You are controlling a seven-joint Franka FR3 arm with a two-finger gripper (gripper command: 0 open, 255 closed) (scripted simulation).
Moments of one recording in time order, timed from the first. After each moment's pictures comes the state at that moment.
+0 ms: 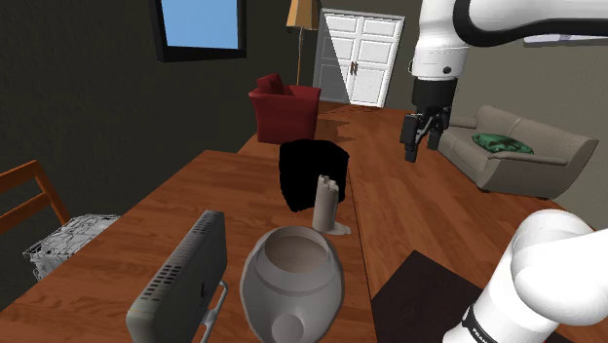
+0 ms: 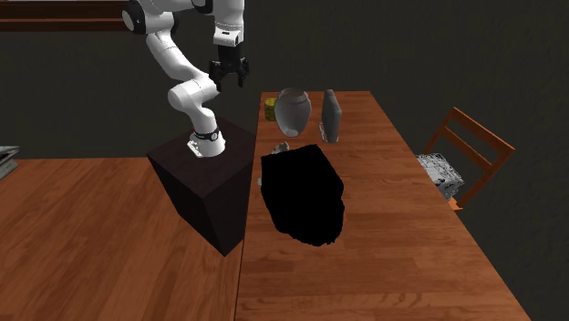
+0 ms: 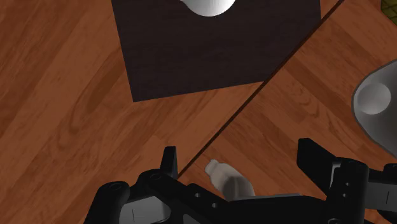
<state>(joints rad) 0.02 -0.83 0.03 -2.38 -0.08 1.45 0.16</state>
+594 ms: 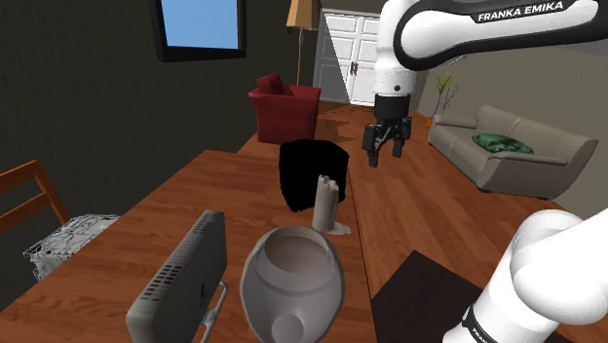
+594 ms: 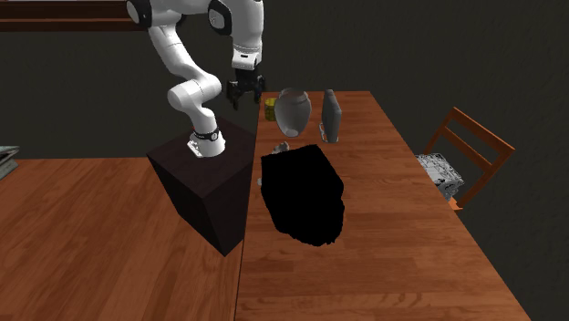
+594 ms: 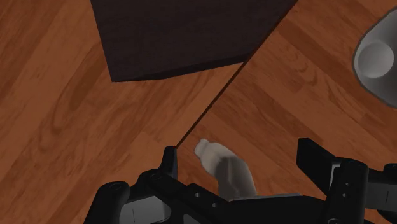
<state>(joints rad) 0.00 -0.58 0.02 -2.33 -0.06 1.63 0.18</state>
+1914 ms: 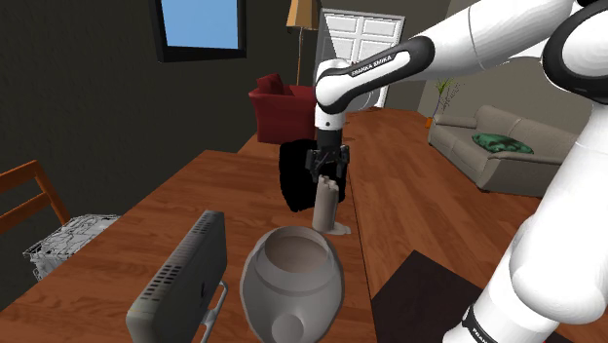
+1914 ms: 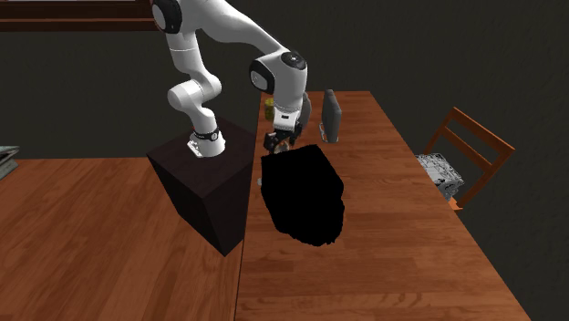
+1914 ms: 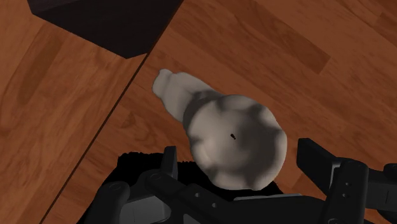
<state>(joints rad) -0.01 0.02 -0.02 -2.07 0.03 1.93 0.20</state>
